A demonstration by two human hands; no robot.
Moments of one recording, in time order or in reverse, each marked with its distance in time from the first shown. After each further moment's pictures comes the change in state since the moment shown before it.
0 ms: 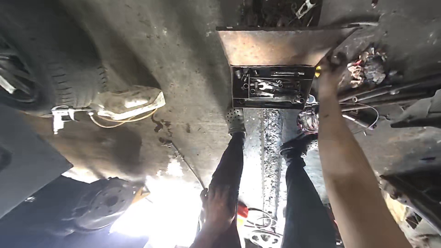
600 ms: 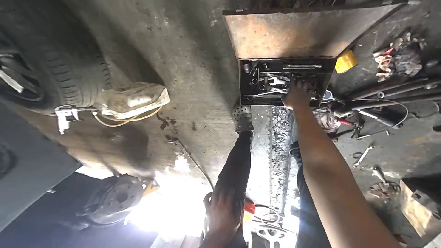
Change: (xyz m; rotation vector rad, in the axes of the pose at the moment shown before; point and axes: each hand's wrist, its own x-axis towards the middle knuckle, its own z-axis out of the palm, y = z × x) left_hand 0.002 -0.015 0.003 -0.052 0.119 0.031; right_hand -0.057 0.071 0.102 -1.056 -0.574 -0.044
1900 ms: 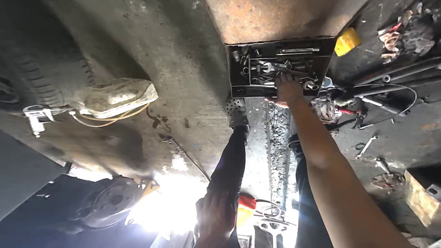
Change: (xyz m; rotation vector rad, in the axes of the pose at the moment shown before) left_hand -0.006 0.001 0.018 0.053 0.003 0.008; right_hand 0.001 0.017 0.029 -0.246 -0.015 -0.385
